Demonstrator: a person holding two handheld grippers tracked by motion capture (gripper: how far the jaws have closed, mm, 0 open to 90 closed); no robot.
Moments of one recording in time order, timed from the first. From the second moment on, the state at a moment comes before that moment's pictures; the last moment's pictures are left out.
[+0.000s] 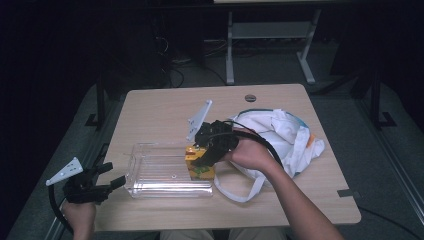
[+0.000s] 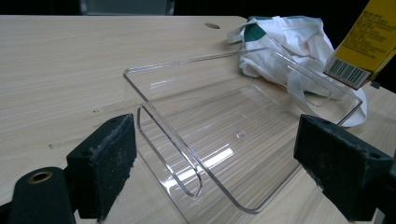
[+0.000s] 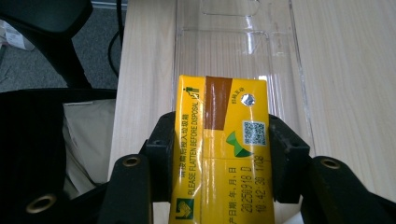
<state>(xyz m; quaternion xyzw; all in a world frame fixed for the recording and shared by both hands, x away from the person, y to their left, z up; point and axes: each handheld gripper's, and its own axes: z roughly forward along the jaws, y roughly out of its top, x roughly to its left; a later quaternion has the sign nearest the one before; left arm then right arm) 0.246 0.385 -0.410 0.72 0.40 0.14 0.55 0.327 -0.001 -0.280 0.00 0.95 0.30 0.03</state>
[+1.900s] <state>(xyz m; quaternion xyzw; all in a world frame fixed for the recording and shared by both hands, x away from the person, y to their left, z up) 0.247 0.386 -0.411 0.72 0.40 0.14 0.55 0.331 0.014 -0.322 0.00 0.96 0.28 0.01</state>
